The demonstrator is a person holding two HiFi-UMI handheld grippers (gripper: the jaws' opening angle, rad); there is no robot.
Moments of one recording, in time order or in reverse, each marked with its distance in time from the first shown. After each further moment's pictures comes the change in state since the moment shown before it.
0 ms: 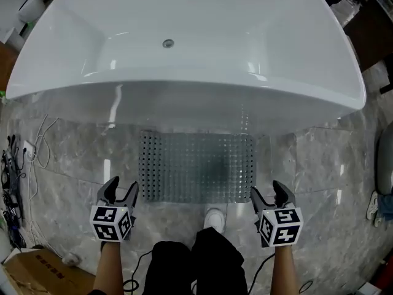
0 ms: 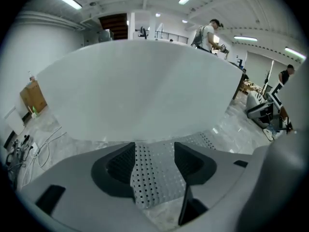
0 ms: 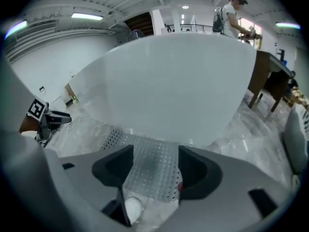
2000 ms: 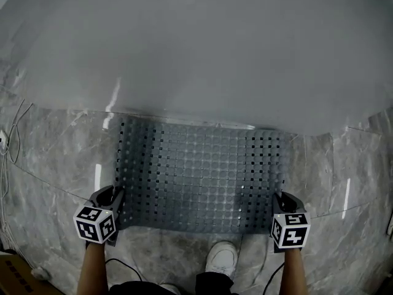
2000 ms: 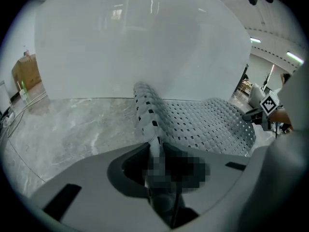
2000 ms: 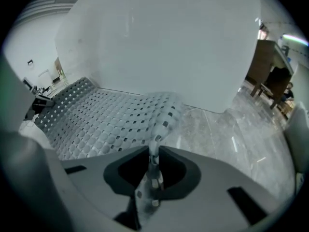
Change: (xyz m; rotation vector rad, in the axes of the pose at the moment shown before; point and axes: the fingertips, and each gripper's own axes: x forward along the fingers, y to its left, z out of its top) left arm 0.196 0.058 -0.207 -0.045 0.053 -0.076; right arm 0.229 -0.057 -0.183 -0.087 0.085 -0.129
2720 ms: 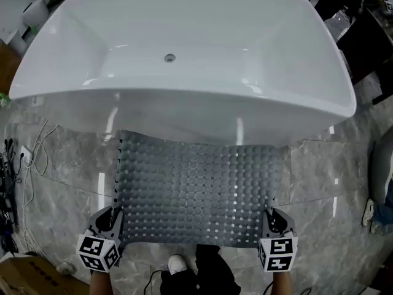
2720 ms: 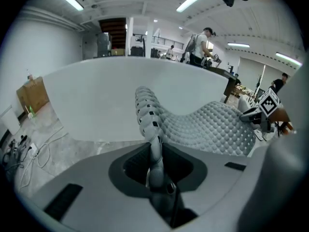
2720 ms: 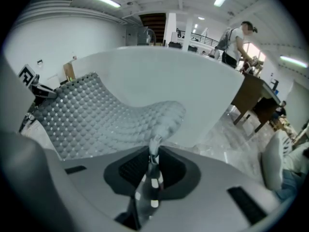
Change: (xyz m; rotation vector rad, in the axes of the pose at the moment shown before) left arm -0.280 -0.075 0.177 0.051 -0.104 0.002; right arm -0.306 0.012 0.140 -0.079 -0.080 -0.047
